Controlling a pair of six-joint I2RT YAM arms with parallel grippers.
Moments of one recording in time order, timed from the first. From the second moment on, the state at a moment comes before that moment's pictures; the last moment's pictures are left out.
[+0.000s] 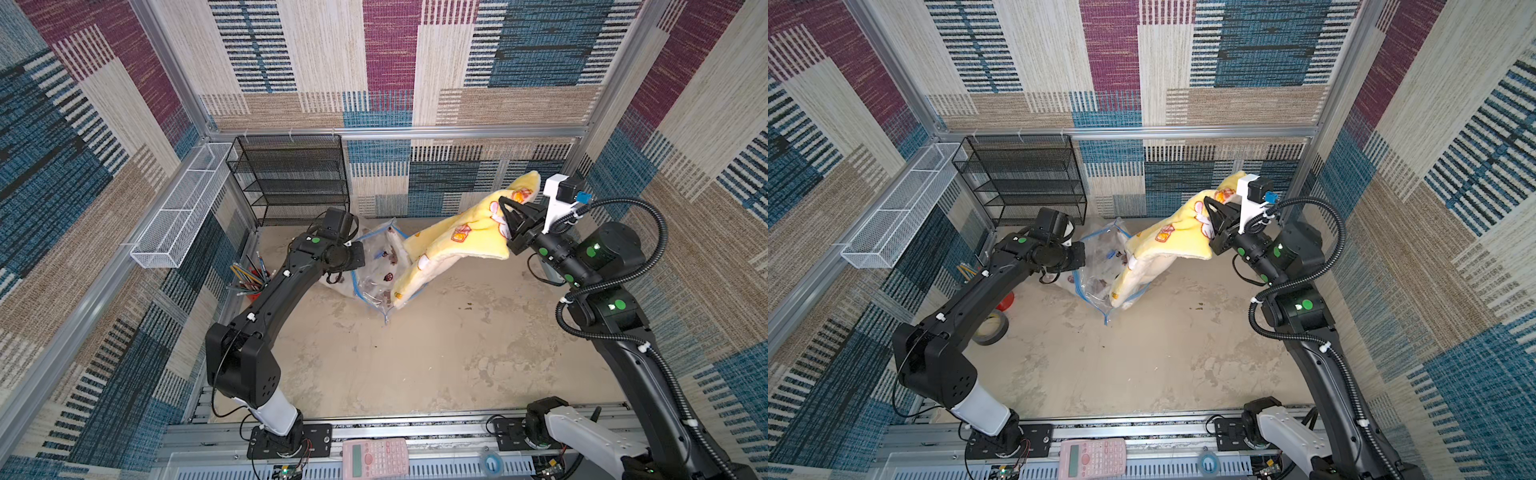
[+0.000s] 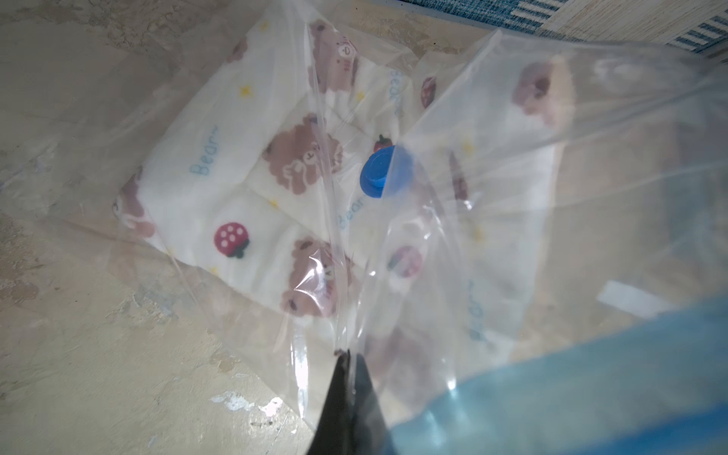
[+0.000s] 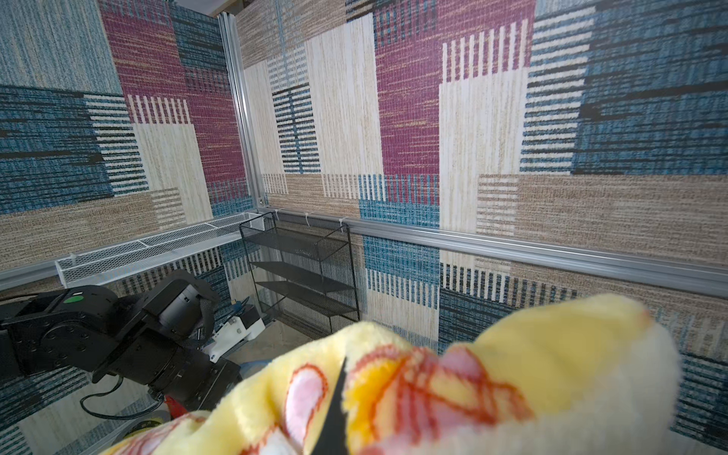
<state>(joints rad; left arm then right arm) -0.37 1.64 1.57 -0.85 0.01 -0.45 0.23 0.97 1.26 -0.05 -0.35 0.13</state>
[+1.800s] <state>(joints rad) -0.37 1.64 1.56 -0.85 0.01 -0.45 -0.05 1.34 0.80 -0.02 -0.20 0.15</state>
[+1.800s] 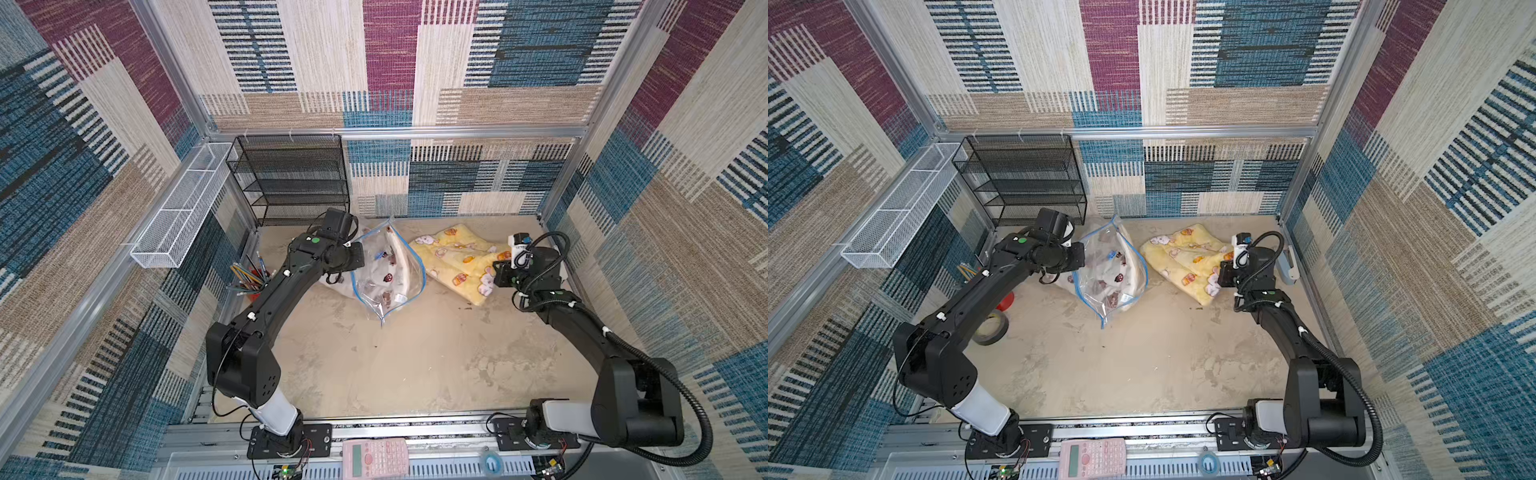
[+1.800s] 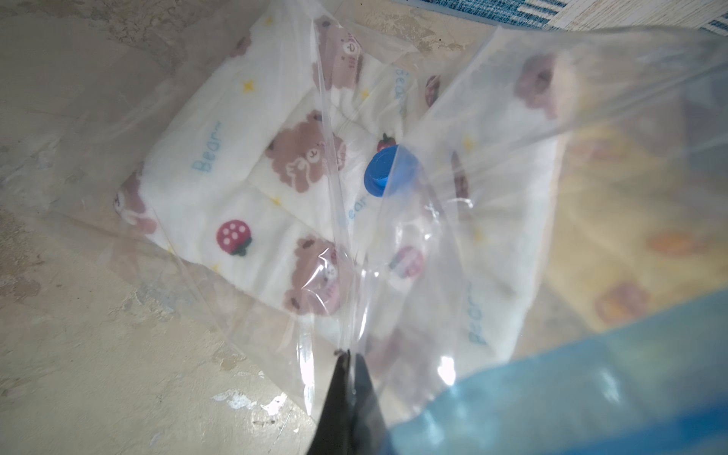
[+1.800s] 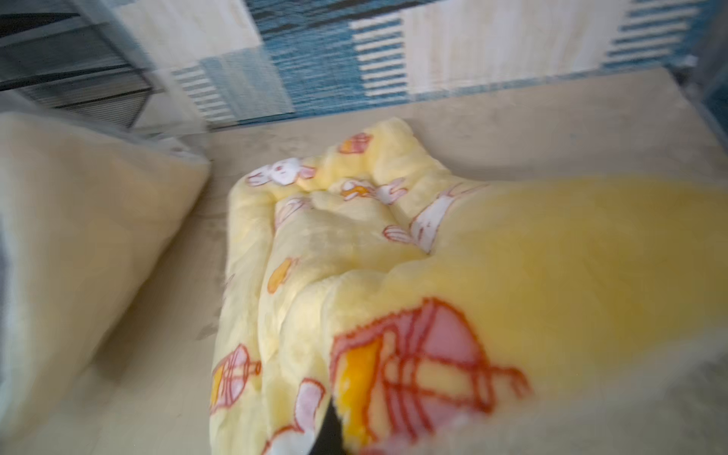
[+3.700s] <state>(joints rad) -0.37 1.64 1.56 -0.85 0.03 -0.45 0.17 2.52 2.21 -0.68 -0.16 0.08</state>
